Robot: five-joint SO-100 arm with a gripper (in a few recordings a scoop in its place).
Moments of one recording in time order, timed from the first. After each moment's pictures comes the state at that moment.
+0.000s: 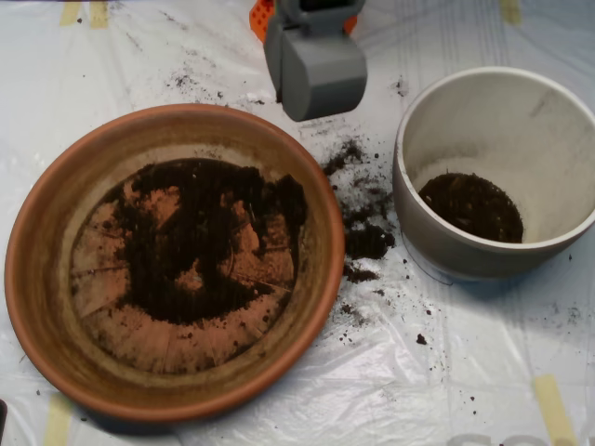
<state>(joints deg) -0.4 115.3 83.5 90.4 -17.8</state>
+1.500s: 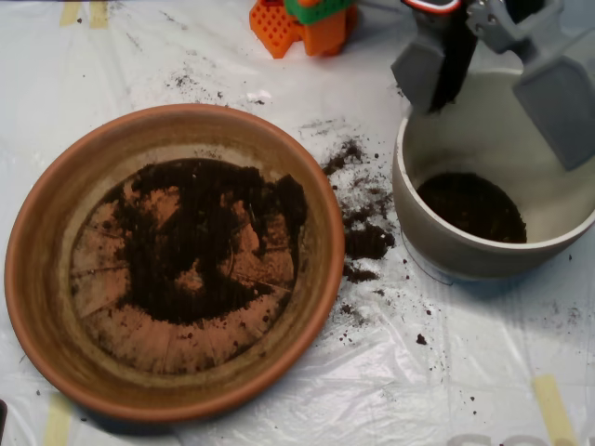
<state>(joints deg) -22.4 91.3 57.0 99.1 -13.9</state>
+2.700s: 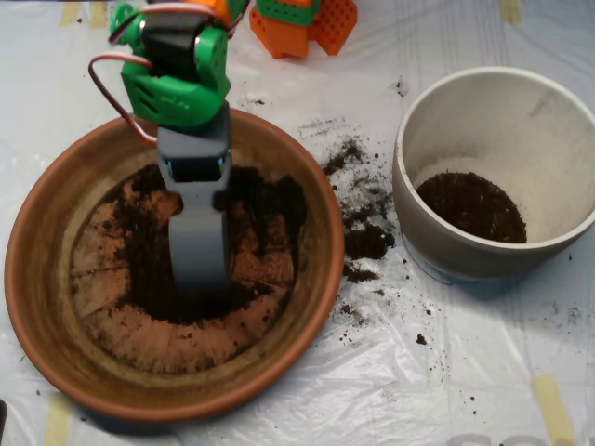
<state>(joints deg) 25.5 84.1 100.2 70.0 -25.8</state>
